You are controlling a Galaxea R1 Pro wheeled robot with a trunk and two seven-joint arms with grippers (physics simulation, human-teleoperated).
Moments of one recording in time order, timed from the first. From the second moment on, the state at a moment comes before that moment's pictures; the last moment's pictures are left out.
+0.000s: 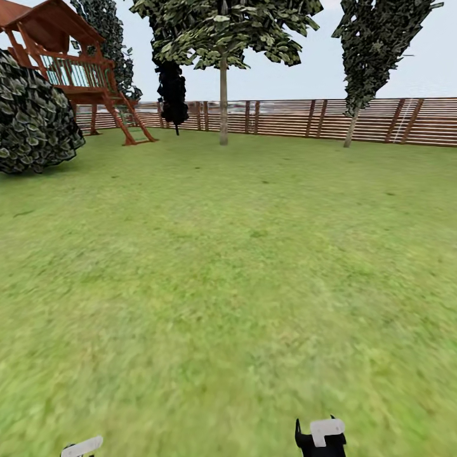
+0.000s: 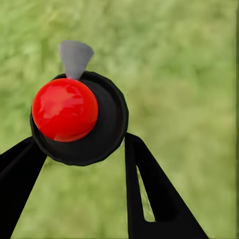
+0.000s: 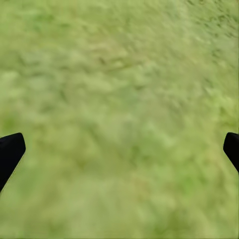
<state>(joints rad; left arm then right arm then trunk) -0.33 0.16 0.15 -0.14 0.11 -0.41 0.17 -0.41 0.05 0.13 -0.03 0.25 -0.62 -0.49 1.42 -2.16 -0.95</state>
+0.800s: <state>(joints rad) -0.33 0.16 0.15 -0.15 0.11 -0.41 0.17 -0.41 0.05 0.13 -0.03 0.25 -0.62 -0.49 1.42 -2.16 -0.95</state>
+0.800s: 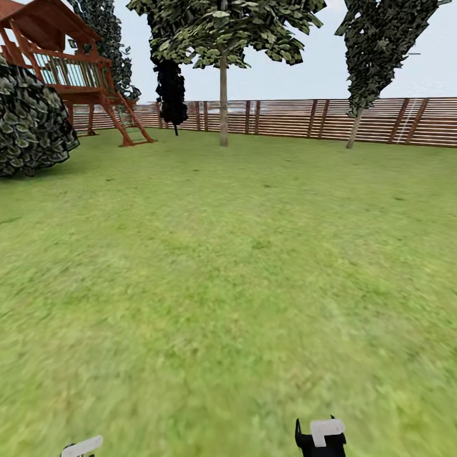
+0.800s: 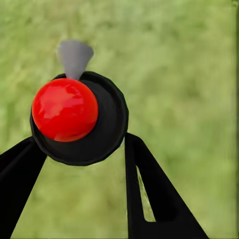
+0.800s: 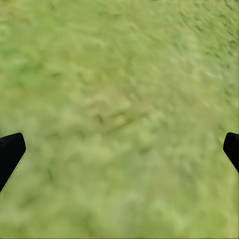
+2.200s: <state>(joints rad) -0.33 0.16 0.15 -0.15 0.11 -0.41 0.17 -0.41 0.04 0.13 -0.03 0.25 -0.62 -0.49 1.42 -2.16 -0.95</state>
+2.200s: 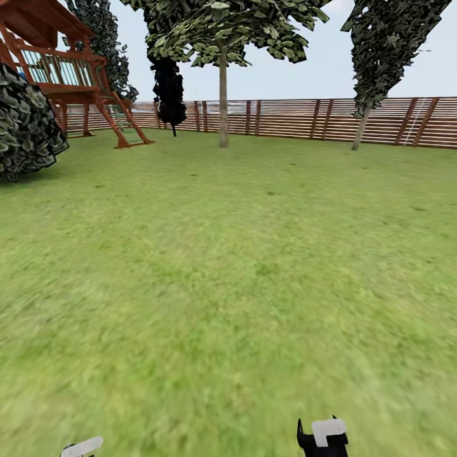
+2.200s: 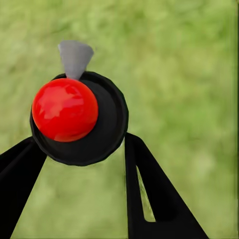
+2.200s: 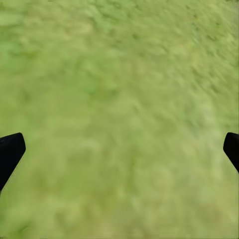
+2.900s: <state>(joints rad) -0.33 0.16 0.15 -0.15 0.11 -0.41 0.17 -0.41 0.04 0.13 -0.03 0.25 -0.62 -0.49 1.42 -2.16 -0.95</state>
